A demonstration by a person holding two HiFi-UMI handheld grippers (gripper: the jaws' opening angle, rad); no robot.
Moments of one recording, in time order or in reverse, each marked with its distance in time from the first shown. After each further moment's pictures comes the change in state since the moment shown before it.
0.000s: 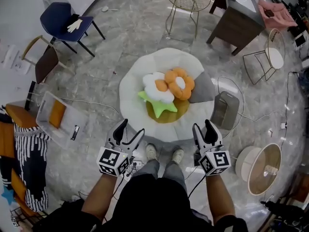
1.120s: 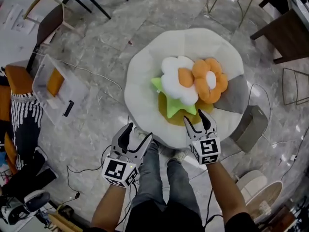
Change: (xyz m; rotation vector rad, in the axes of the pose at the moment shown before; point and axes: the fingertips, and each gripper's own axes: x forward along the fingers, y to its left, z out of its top) left arm 0.106 0.084 -0.147 -0.205 0.051 0.301; right arm 0.241 -0.015 -0.222 -0.296 0.388 0.337
